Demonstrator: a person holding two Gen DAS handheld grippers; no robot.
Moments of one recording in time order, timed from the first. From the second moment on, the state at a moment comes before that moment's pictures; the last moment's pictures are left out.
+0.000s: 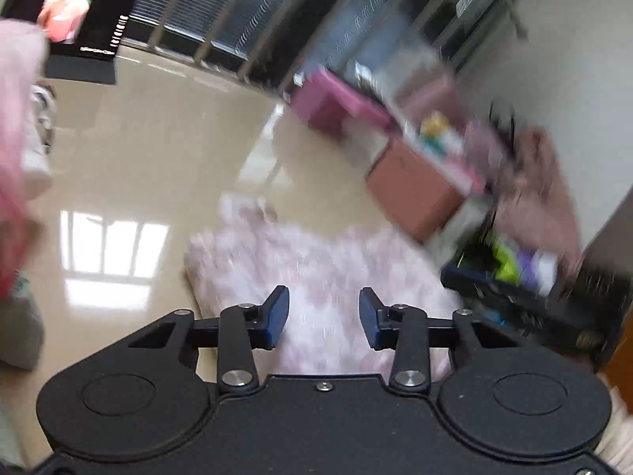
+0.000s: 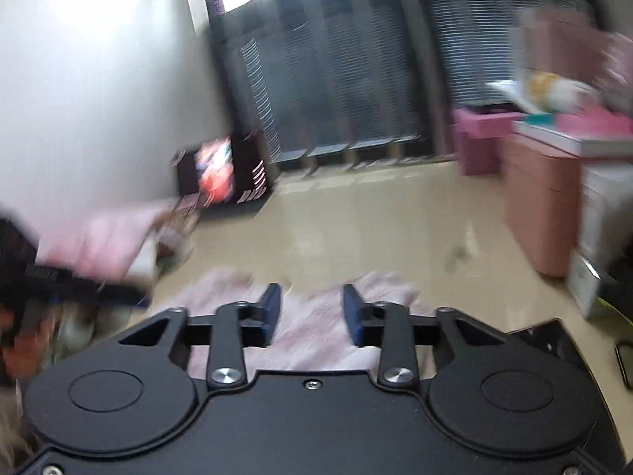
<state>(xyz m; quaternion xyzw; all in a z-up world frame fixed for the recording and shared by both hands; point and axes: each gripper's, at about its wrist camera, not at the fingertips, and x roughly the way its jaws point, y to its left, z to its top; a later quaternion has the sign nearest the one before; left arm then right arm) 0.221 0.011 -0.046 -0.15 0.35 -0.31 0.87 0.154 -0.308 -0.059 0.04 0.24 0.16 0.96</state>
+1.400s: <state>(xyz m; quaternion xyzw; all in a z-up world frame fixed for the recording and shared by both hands) 0.054 0.009 -0.025 -0.05 0.25 -0.10 0.96 0.037 -0.270 -0.067 0.13 0.28 0.10 0.95</state>
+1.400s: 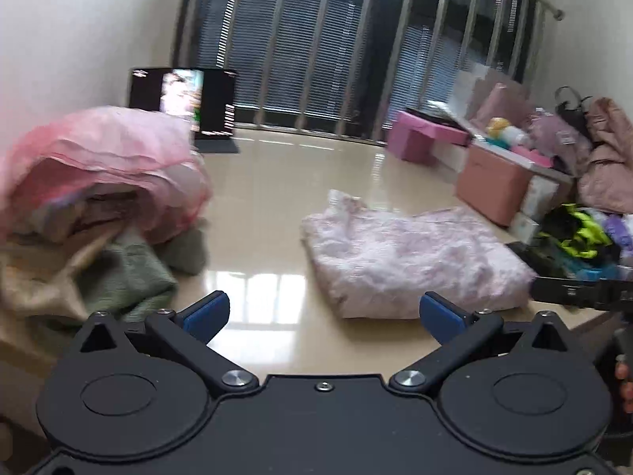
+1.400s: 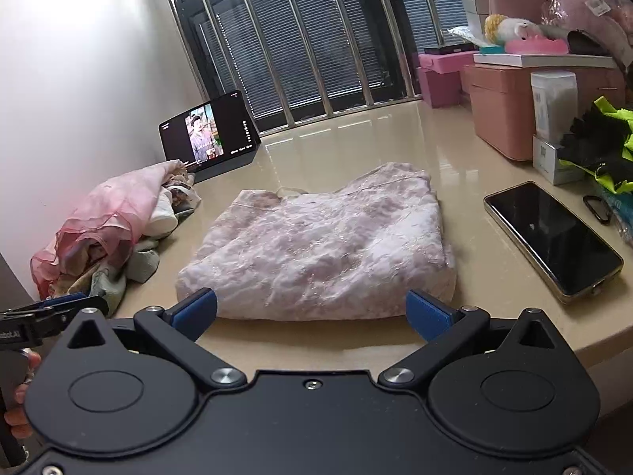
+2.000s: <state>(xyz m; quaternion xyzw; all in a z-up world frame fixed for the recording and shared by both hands) 0.069 -0.001 -0.009 -0.05 0.26 -0.07 0.96 0.055 -0.279 -0.060 0.13 0.29 0.10 0.94</state>
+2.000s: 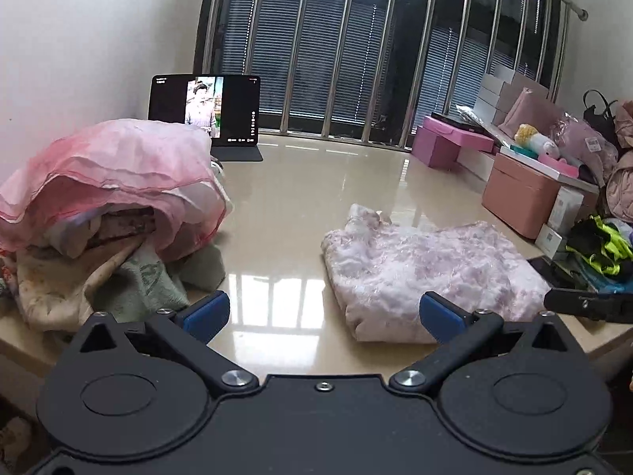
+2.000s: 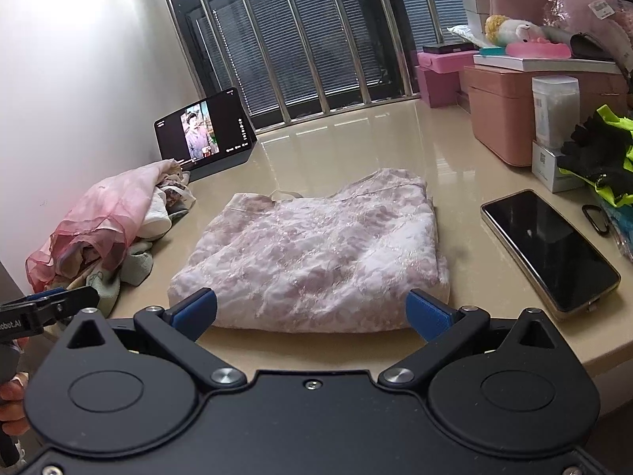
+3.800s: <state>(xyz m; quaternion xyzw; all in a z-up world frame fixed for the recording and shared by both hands) 0.251 -0.046 -0.059 -0.05 0.44 -0.07 0.90 0.196 -0.321 -0.102 0.12 0.38 0.06 0.91</state>
